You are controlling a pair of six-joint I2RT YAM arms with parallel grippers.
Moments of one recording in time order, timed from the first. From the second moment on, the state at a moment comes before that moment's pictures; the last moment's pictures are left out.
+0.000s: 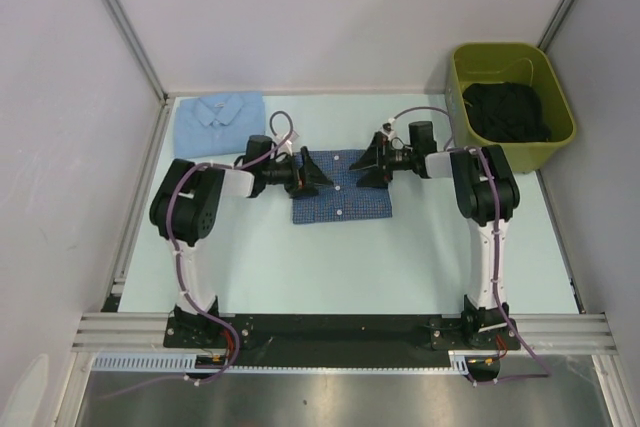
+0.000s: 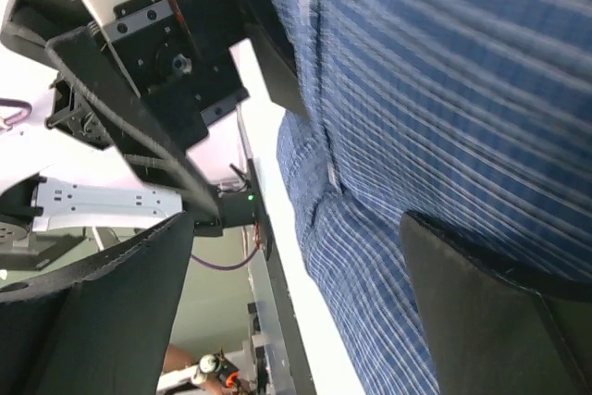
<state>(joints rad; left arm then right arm) -0.30 2.01 1.02 0.35 0.87 -0.70 0.22 2.23 1.30 0.26 -1.17 0.78</state>
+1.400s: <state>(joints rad) -0.18 2.06 1.33 0.02 0.82 -0.41 0.14 2.47 1.91 -0.16 -0.99 0.46</state>
